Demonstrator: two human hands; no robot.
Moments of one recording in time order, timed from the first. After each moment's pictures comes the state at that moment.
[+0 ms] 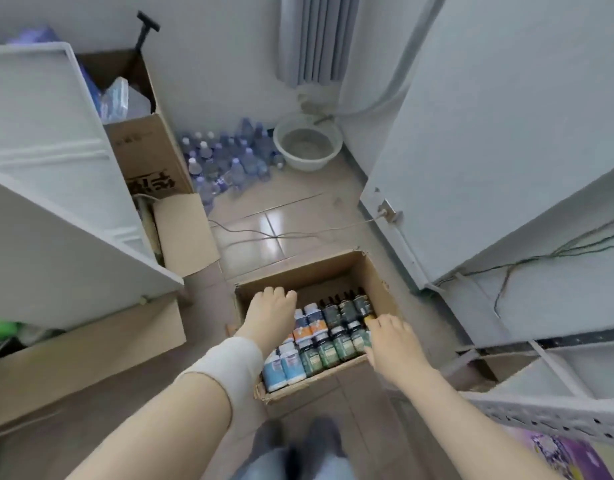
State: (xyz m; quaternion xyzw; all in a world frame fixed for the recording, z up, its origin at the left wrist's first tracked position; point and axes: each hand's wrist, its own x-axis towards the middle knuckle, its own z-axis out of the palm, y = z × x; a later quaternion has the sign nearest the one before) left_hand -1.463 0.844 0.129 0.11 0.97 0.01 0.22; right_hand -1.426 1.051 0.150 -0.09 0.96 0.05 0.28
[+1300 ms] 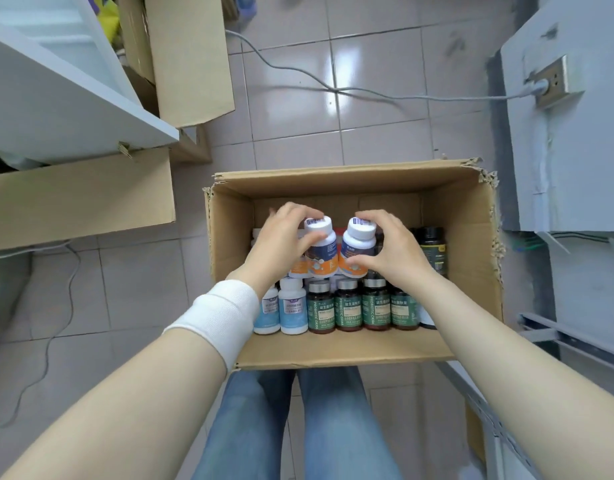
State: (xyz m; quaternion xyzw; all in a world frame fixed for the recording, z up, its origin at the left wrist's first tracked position) left_hand -1.523 0.852 -0.106 -0.15 0.89 0.40 0.17; right_hand -1.582 1.041 -0.114 -0.12 0.86 -0.34 0.35
